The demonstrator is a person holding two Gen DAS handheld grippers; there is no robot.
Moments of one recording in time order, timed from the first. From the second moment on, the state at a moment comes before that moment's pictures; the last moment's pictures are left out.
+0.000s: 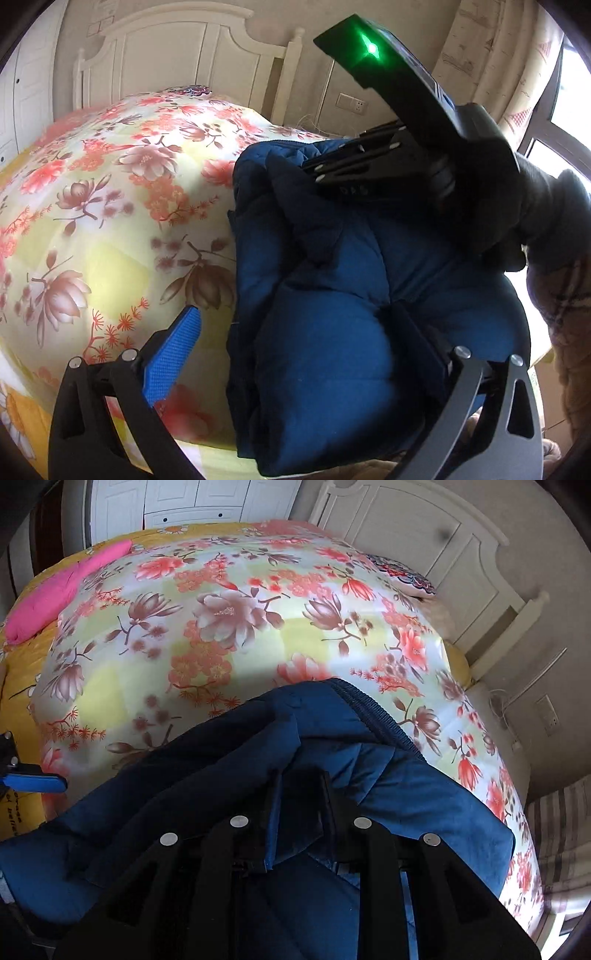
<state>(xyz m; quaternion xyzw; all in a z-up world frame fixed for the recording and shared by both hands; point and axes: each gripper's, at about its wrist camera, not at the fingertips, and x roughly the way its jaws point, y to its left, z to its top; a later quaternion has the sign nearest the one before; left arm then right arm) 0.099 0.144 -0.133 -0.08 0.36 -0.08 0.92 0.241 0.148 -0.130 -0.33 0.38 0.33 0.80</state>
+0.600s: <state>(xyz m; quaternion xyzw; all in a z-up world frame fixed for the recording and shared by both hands) 0.093 0.141 -0.137 -0.06 0.37 -0.06 0.93 0.176 0.090 -0.119 -0.26 0.34 0.35 0.83</state>
